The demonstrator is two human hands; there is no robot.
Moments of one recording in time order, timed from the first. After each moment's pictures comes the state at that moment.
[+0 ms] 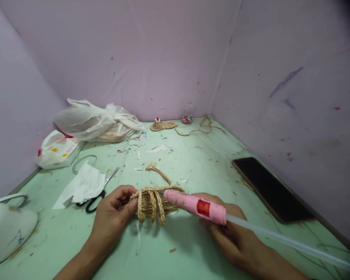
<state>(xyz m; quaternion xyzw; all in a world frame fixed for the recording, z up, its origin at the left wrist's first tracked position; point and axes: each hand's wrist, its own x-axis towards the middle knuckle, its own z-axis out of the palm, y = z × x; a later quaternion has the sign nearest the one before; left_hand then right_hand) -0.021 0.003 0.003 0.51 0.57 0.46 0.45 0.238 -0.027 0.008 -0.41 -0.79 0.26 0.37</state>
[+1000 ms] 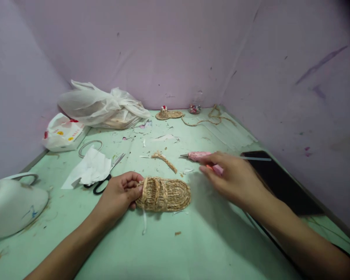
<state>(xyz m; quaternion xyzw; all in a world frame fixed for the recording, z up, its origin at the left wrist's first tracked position) -0.028 0.010 0.010 0.48 0.59 0.34 0.55 0.232 0.031 0.034 -0.60 -0.74 0.15 0.26</state>
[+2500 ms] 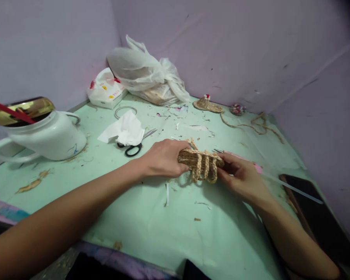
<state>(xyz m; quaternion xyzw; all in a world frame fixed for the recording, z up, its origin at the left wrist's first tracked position) -0.019 0.034 0.018 0.78 0.51 0.27 0.24 0.197 0.052 0.008 -0.45 -0.77 0.35 0.28</state>
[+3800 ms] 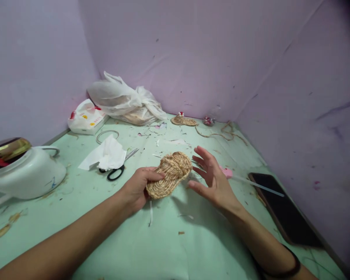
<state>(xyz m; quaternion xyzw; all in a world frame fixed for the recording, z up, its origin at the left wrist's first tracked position) -0.003 0.018 0.016 0.21 0.43 0.46 0.75 0.192 0.039 0.007 -0.39 -0.65 0.48 0.44</state>
